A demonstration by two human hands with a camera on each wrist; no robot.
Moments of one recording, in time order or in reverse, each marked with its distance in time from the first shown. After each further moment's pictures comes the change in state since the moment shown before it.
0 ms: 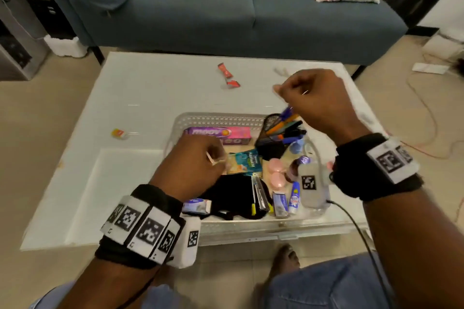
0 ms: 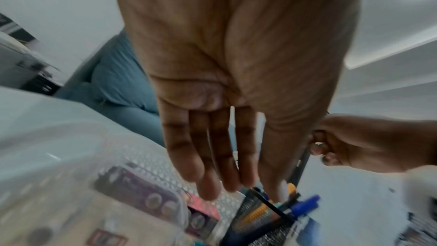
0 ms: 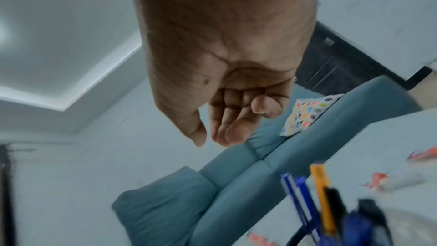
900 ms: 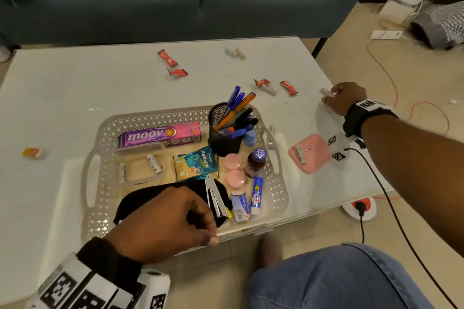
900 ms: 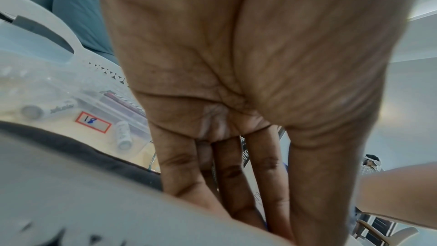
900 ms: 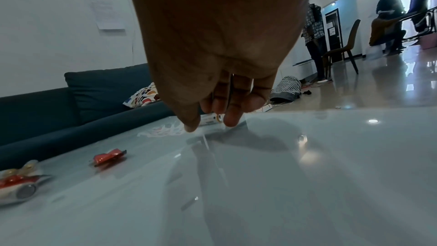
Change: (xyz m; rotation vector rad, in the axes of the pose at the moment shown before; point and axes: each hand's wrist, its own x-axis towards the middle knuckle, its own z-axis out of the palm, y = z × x) left_hand -0.001 0.020 0.067 0.040 -0.627 0.061; right_hand 0.073 0.325 -0.082 -0.551 0.017 0.571
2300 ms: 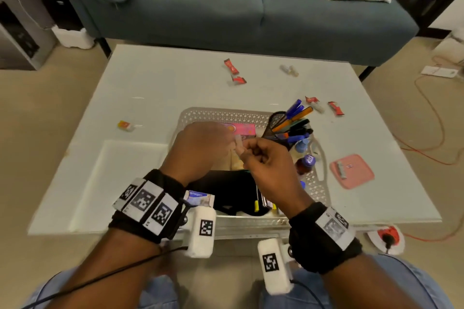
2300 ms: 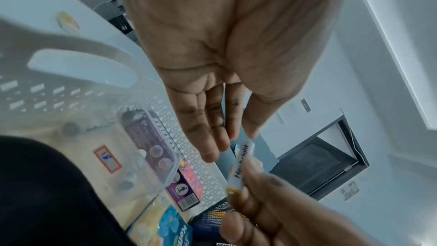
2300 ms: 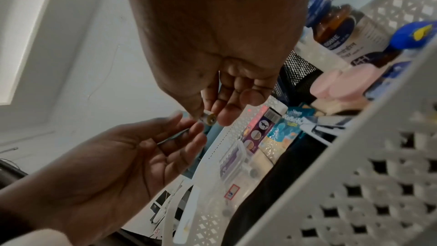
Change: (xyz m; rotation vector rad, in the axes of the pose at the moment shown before) left_hand -0.009 -0.044 -0.051 -0.574 0.727 0.012; right_hand -0.331 -0.216 0.030 0.870 -0.328 -0.531
